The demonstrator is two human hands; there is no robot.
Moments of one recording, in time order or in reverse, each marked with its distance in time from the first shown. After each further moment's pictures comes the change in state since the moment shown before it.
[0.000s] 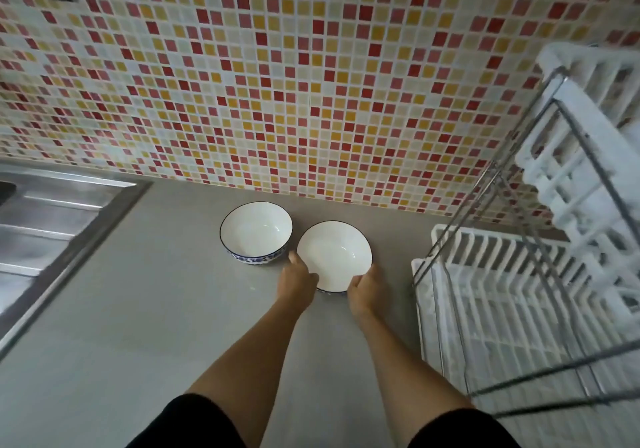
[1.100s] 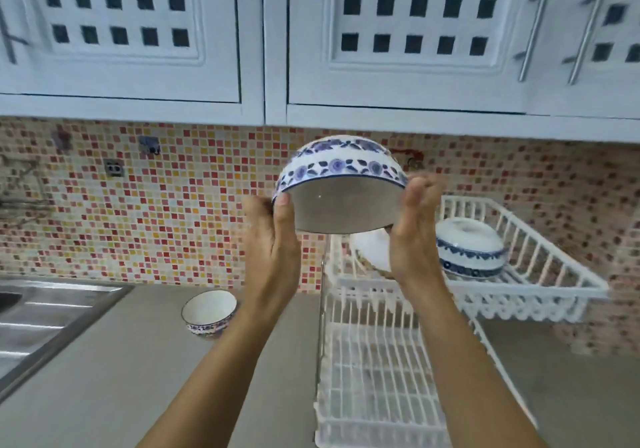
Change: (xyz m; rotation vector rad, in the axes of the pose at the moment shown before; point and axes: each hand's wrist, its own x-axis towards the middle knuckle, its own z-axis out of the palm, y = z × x) left_hand -0.384 0.188 -0.117 -0.868 0.522 0.909; right_hand -0.206 0.021 -0.435 0.929 0.274 -0.886
